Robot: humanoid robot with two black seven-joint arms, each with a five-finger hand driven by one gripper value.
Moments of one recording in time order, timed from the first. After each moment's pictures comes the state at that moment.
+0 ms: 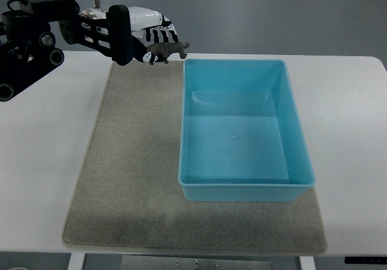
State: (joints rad) left arm -1.19 0.54 -0.41 -1.05 1.56 -0.26 -0.20; right arm 0.00 0.00 0.00 0.09 -0.04 0.25 0.03
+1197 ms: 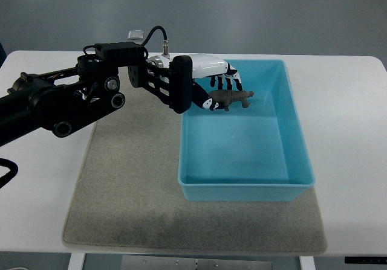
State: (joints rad) left arm -1.09 0.32 -0.40 -1.13 1.56 -0.22 -0.20; right arm 0.00 0.00 0.00 0.09 -0.04 0.25 0.03
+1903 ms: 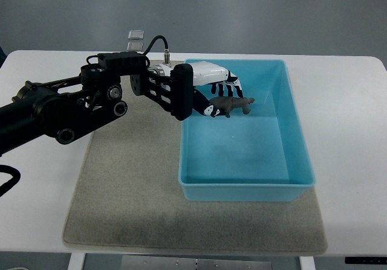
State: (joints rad) left arm -1.06 0.31 -0.40 -1.13 1.56 -0.20 -0.20; right arm -0.01 0.00 0.00 0.09 -0.04 0.25 0.03
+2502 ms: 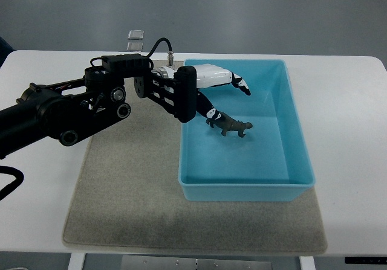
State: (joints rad) left arm -1.05 0.29 -0.40 -1.13 1.56 -0.20 -0.20; right arm 0.00 0.00 0.00 0.09 -0.04 0.25 0.03
